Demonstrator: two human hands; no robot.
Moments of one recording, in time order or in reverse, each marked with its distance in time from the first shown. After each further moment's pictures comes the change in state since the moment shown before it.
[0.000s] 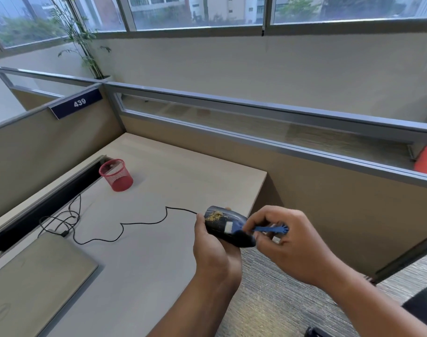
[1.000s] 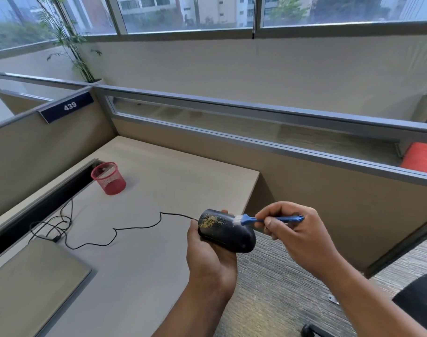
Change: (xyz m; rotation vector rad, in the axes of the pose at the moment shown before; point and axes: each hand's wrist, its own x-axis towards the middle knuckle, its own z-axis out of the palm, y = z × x) left_hand -0.009 -0.004 -0.010 0.032 -0.052 0.000; right_hand -0.005 0.025 -0.010 0.239 0.186 0.105
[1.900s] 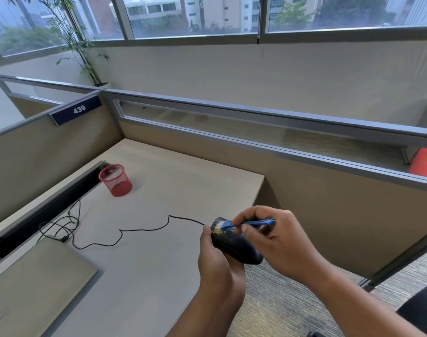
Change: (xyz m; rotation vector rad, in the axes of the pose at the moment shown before) left_hand -0.002 -0.007 -0.004 0.105 0.035 -0.037; right_hand 0.003 -0.026 0.033 -0.128 -0.126 -0.020
